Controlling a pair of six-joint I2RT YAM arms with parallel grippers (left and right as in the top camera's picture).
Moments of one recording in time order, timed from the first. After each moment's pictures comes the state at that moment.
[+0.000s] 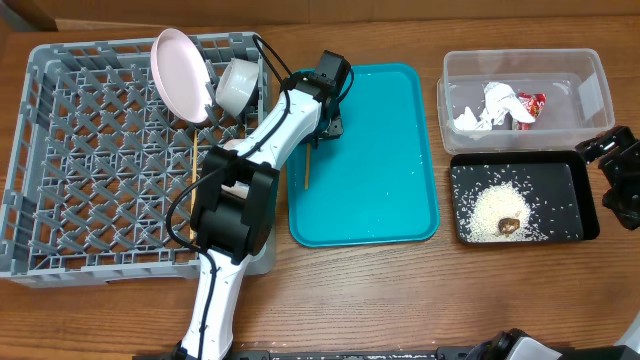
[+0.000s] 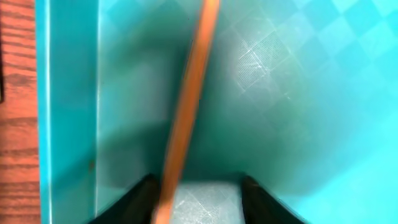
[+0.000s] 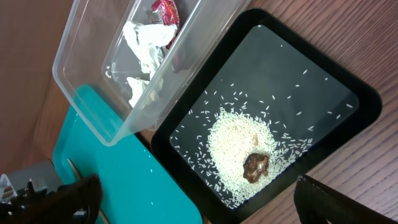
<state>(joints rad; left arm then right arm) -0.43 2.37 1.91 -0.87 -0.14 -0.59 -0.62 1.37 1.35 -1.13 -0.38 0.38</state>
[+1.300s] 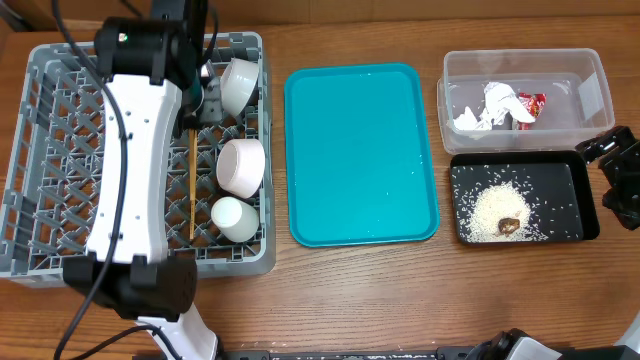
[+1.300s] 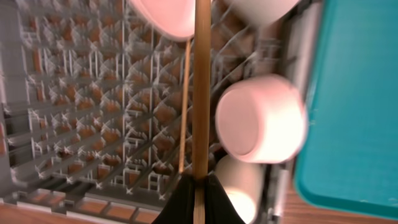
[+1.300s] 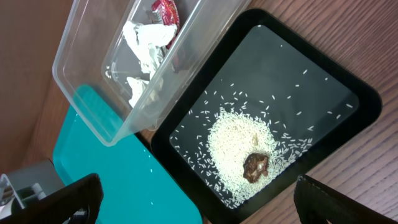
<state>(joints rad) -0.10 1.89 2.15 -1.65 -0.21 -0.20 -0.62 1.37 1.35 -1.13 -0.38 0.38</state>
